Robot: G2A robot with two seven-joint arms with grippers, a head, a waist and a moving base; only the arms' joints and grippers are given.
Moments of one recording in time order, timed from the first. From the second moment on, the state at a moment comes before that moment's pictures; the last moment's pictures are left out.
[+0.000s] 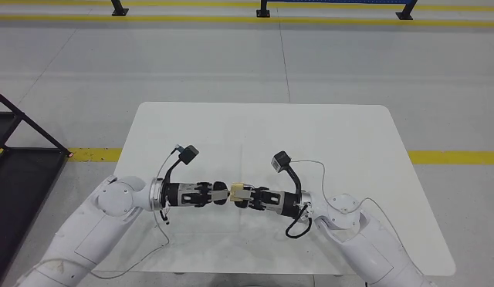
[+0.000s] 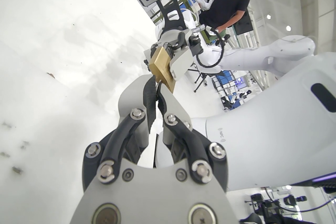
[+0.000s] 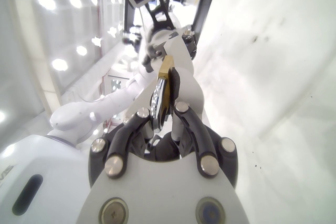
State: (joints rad) left arm 1.28 -0.83 -1.08 -1.58 -0.36 -0.68 -1.02; right arm -1.31 -1.11 0.92 -1.67 0.38 -0.23 0.77
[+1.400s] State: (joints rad) left arm 1.39 -0.82 -1.18 -1.71 0.02 -0.82 -0.78; right arm -1.31 -1.11 0.92 -1.67 0.38 -0.23 0.77
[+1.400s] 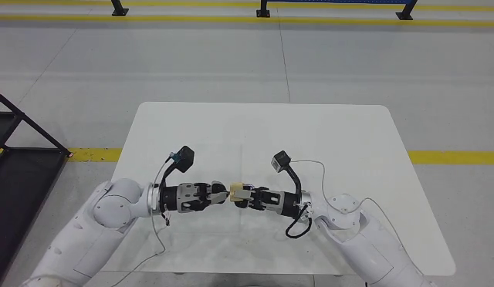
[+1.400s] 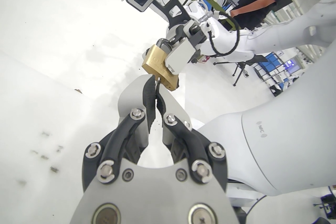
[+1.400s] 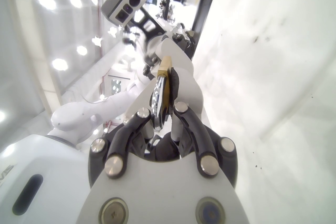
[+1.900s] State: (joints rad) left arm 1.44 -0.82 -1.22 -1.77 0.17 -0.84 -0.69; right arm -1.31 -1.11 0.92 -1.67 0.38 -0.23 0.77
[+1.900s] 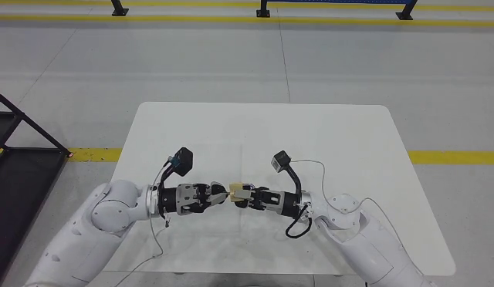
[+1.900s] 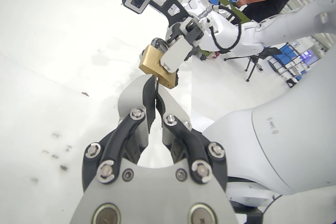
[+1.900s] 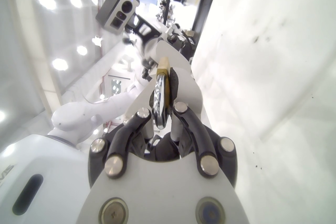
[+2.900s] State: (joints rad) left arm 1.53 -0.83 -1.27 -1.86 0.48 -0.84 -0.47; right arm -1.31 -1.11 0.92 -1.67 0.38 -0.23 0.77
